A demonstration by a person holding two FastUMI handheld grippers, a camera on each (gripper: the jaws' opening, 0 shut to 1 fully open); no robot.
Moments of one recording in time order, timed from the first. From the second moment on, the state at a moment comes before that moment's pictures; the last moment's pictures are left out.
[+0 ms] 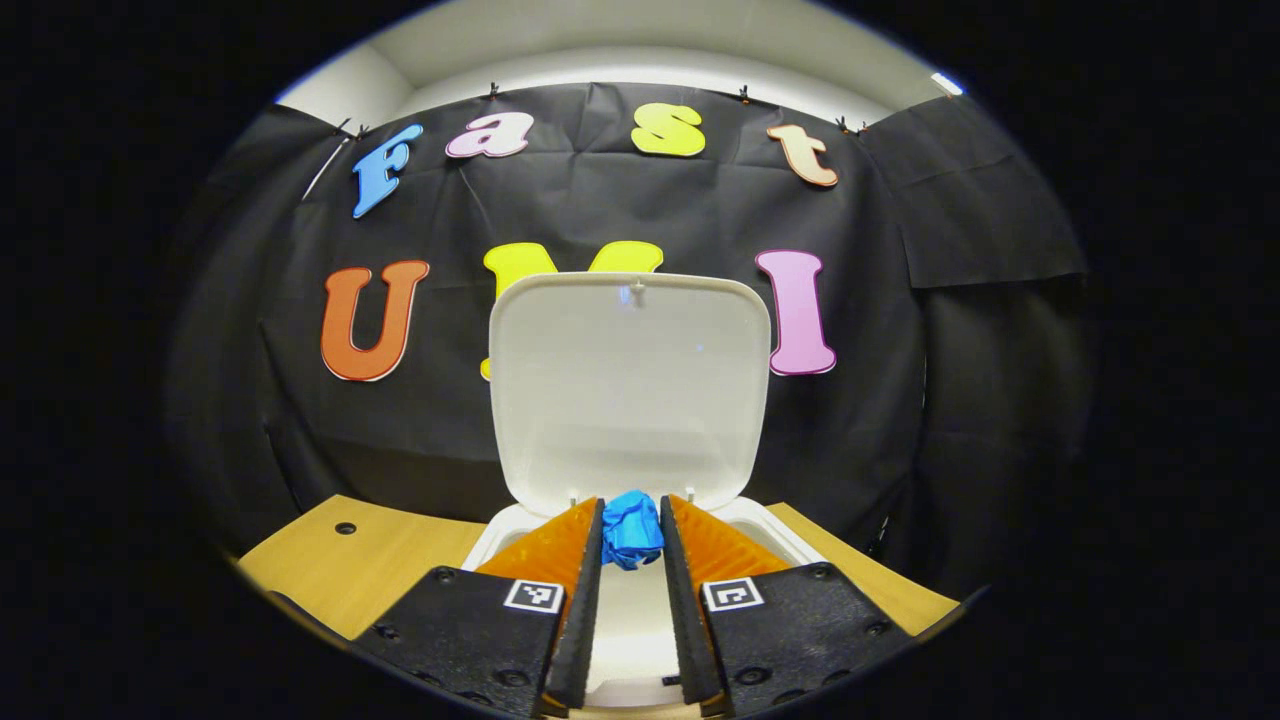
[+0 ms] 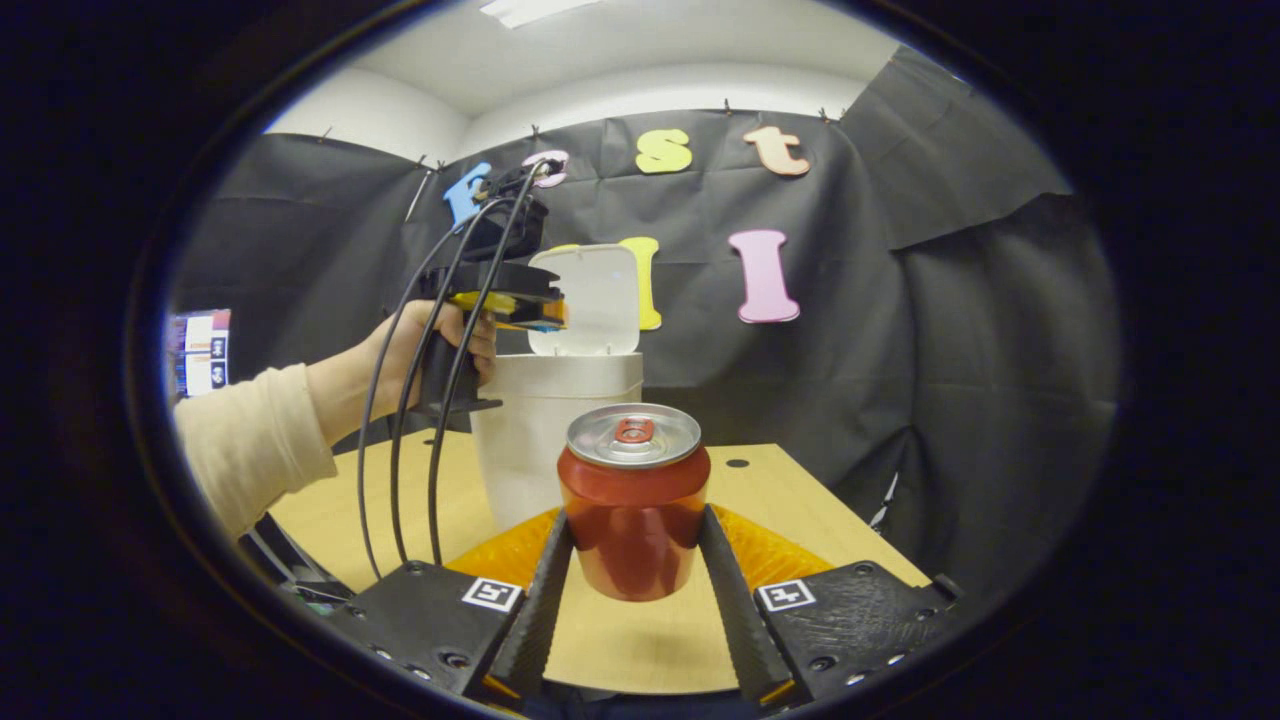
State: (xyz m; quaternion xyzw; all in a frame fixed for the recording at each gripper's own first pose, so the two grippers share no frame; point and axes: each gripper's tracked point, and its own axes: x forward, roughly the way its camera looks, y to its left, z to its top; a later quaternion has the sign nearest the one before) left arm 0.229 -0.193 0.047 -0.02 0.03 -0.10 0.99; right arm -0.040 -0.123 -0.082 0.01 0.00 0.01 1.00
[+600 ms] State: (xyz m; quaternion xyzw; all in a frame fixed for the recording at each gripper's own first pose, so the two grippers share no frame) left arm 0.185 -0.190 0.057 0.02 0.02 -0.11 0.99; right arm -0.039 -0.115 -0.081 -0.01 -0.01 -0.02 1.00
